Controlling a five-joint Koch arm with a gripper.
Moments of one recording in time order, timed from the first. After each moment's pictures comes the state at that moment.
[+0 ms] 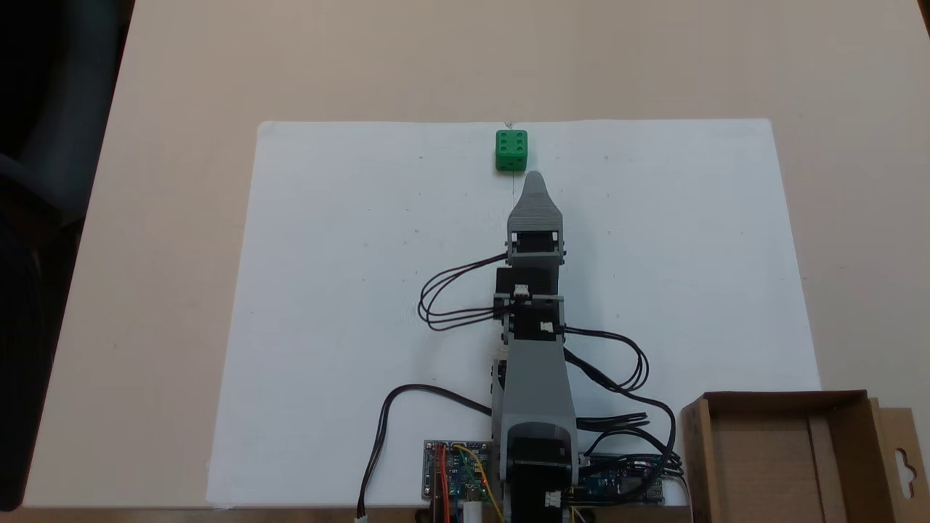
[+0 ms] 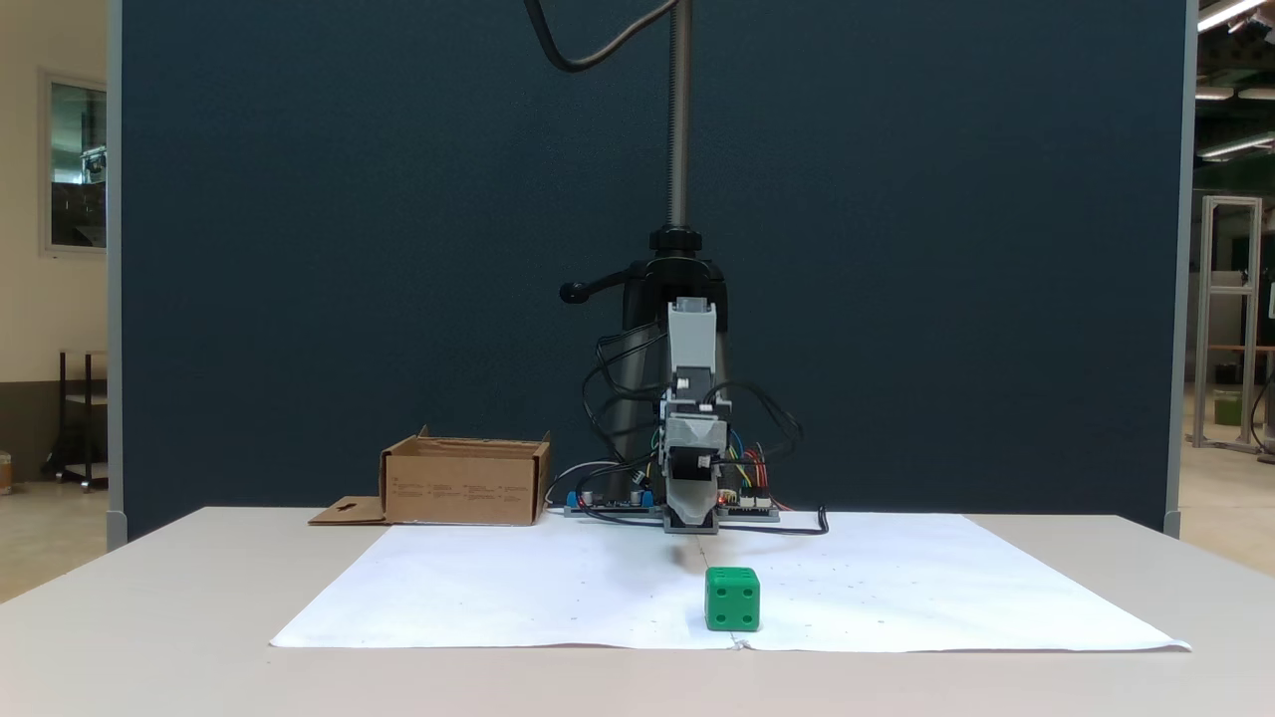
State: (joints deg) arm 2.2 129.0 164.8 -39.9 -3.3
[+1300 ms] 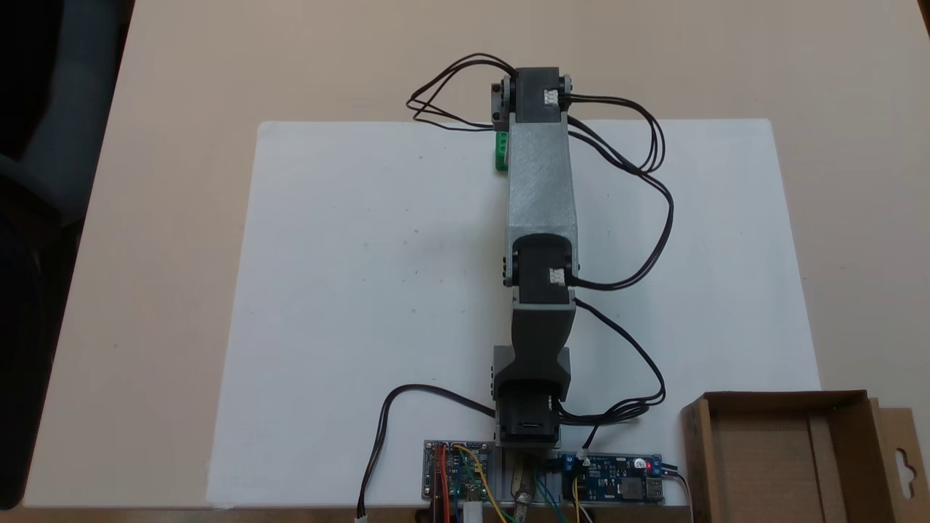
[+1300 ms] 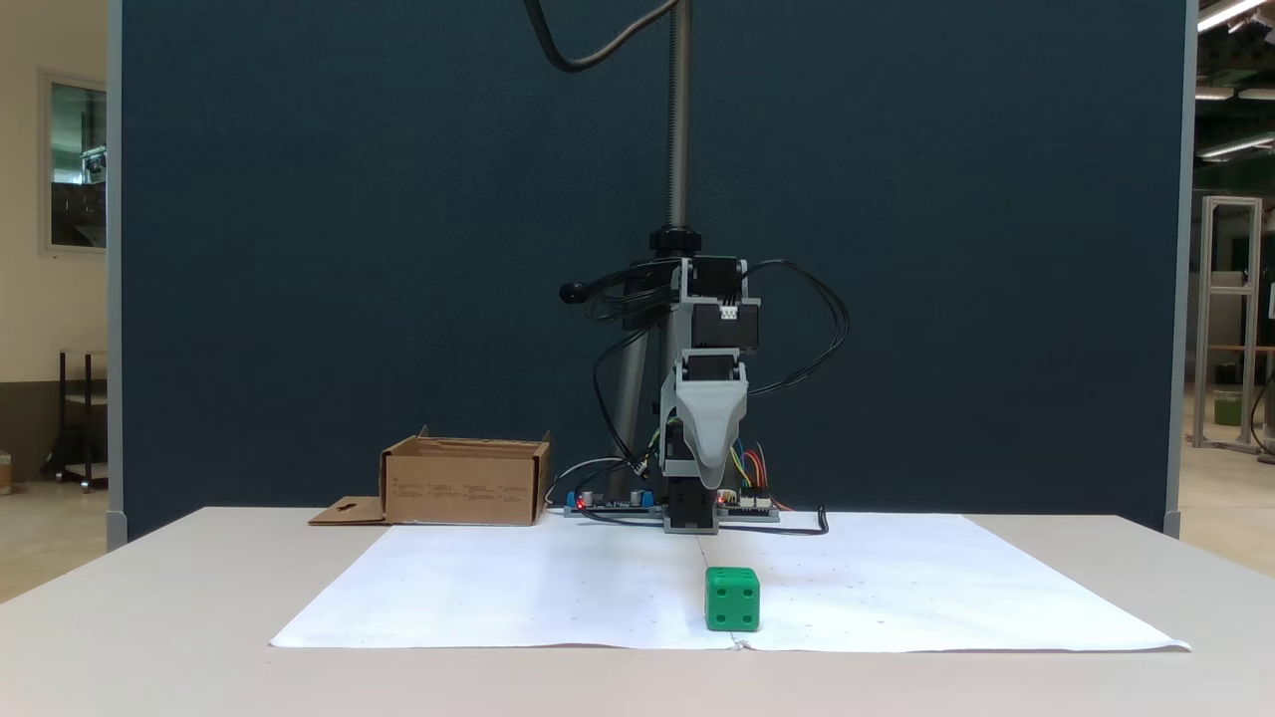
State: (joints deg) arm 0.0 76.3 72.2 50.0 3.7
